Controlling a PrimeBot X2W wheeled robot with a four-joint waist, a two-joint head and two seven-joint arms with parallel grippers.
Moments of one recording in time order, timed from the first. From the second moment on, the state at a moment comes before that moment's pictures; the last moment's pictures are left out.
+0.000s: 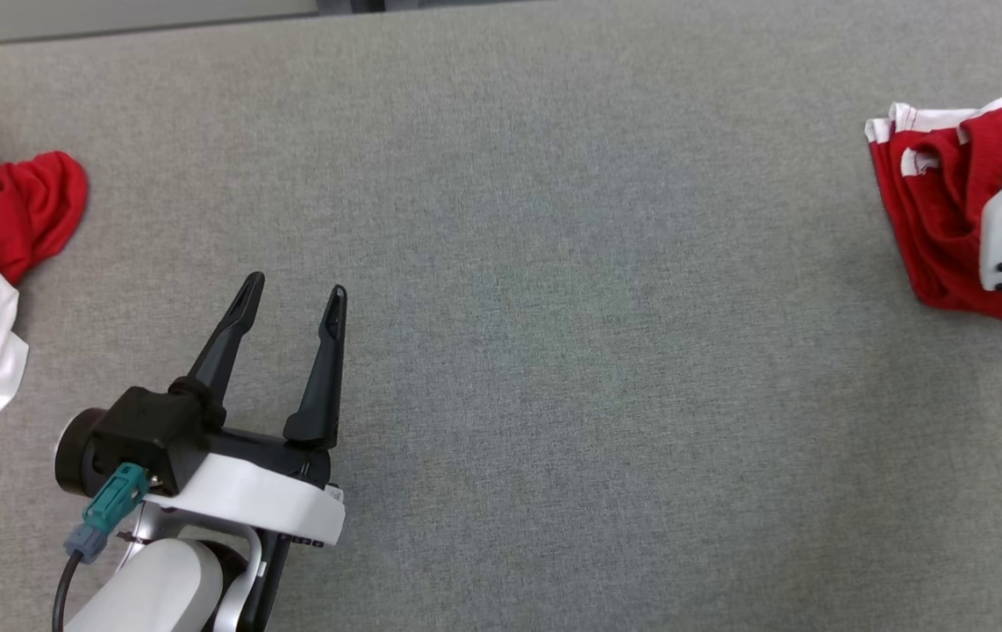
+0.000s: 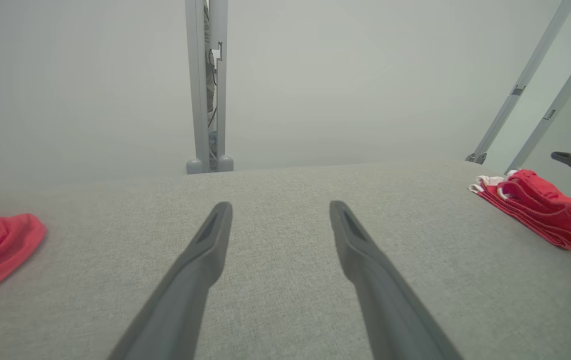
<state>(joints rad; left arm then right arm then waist) -0.29 0.46 -0.58 -0.16 -0.62 0.37 -0.18 -0.89 -0.14 -0.40 0.84 -0.58 0.13 0.00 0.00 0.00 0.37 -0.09</state>
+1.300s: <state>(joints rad) 0.03 0.37 -0.37 0.01 -0.67 0.30 -0.26 -0.15 -0.05 0.02 0.27 0.18 0.13 -0.11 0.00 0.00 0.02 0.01</state>
